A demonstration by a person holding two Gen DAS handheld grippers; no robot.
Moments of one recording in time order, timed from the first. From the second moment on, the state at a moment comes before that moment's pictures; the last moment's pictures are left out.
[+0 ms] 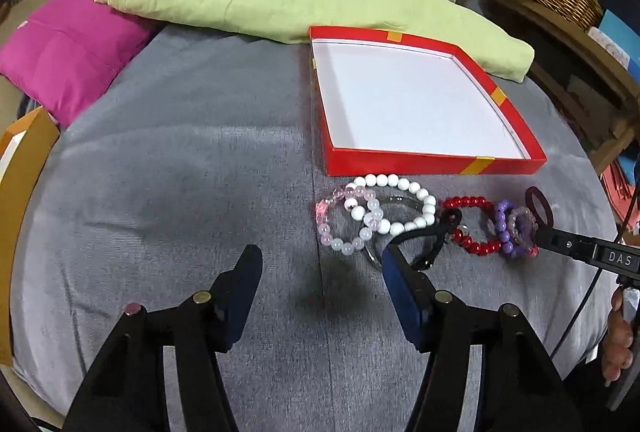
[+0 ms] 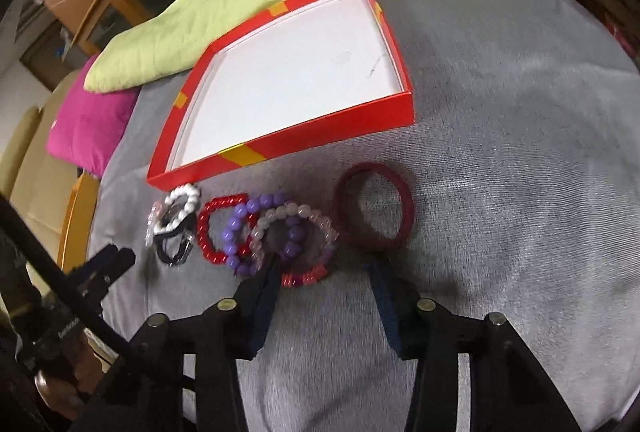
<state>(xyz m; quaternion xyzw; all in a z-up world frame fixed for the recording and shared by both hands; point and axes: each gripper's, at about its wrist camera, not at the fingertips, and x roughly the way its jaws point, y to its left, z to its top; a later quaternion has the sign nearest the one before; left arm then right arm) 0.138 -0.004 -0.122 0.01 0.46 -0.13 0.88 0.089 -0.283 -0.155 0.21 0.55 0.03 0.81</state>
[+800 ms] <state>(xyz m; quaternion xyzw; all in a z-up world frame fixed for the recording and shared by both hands) 0.171 -0.023 -0.140 0.03 0.47 -0.17 0.87 0.088 -0.270 -0.149 0.21 0.53 0.05 0.82</state>
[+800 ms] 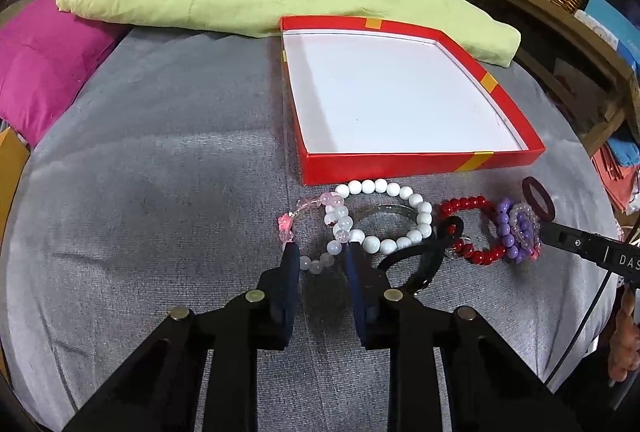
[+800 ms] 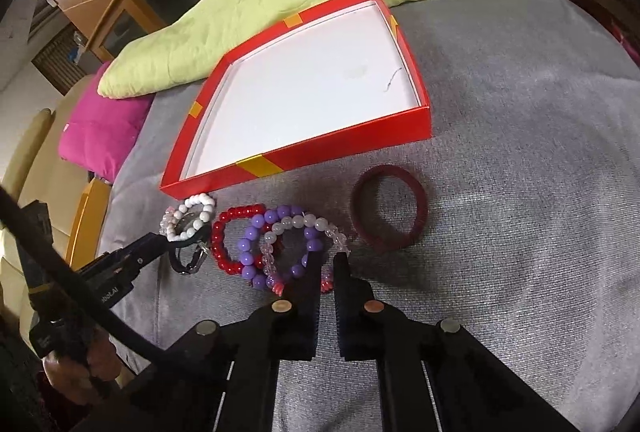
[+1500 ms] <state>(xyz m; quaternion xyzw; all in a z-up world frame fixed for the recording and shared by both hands) 0.166 -0.012 -0.139 0.01 0.45 -0.18 0.87 0.087 -0.257 -0.143 0.17 0.51 0.05 0.84</state>
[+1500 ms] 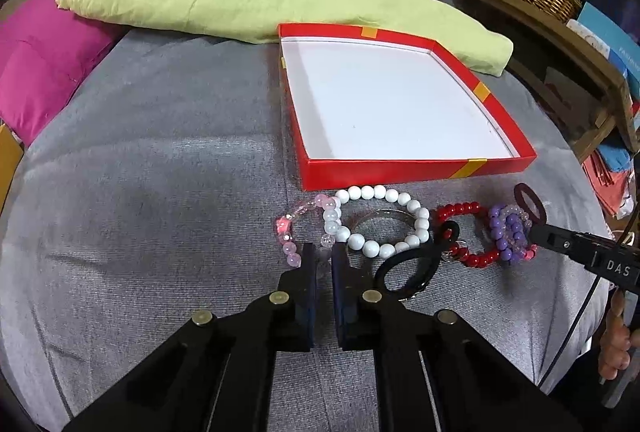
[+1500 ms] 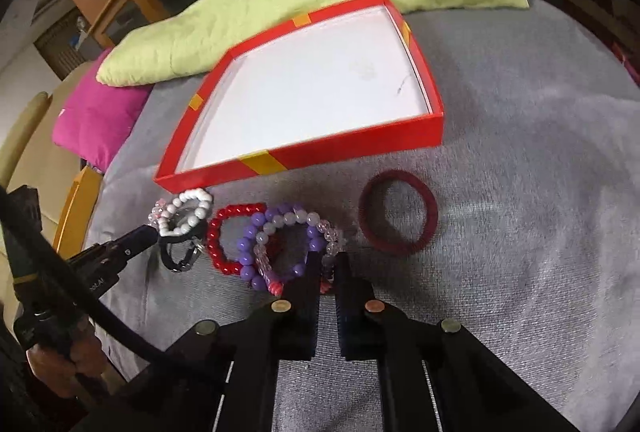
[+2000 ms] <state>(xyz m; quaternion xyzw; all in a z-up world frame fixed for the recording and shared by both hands) 0.165 0.000 -0.132 0.00 0.44 -0.17 0.88 0.088 -0.264 -0.143 0.20 0.50 0.06 0.84</state>
